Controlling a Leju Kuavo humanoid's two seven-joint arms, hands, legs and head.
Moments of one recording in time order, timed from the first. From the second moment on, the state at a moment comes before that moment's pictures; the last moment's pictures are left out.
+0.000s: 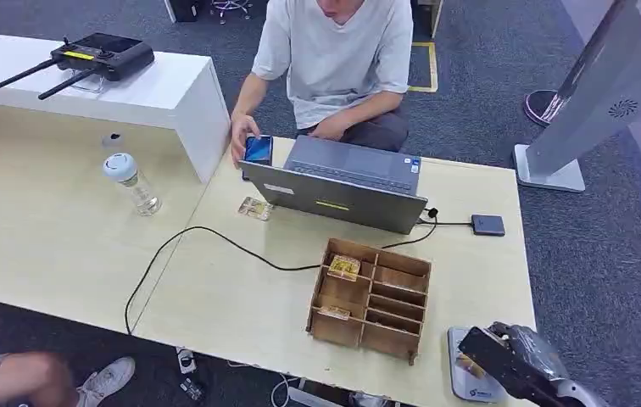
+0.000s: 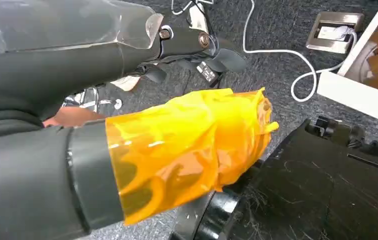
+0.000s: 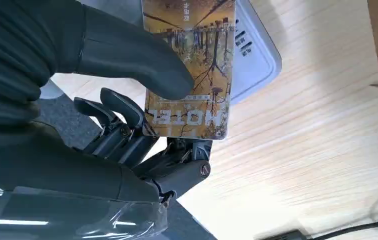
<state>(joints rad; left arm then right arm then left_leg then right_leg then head) 0.07 0.42 -1.14 -1.14 -0.35 0.23 0.51 0.03 -0.41 0.29 -1.48 0.49 0.21 0.21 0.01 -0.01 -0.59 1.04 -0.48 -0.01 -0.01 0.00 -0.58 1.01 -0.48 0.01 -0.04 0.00</state>
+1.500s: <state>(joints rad) 0.07 0.42 -1.14 -1.13 -0.35 0.23 0.50 0.01 -0.36 0.34 -1.48 0.46 0.18 0.16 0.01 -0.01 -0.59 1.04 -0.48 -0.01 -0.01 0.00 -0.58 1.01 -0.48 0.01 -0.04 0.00</state>
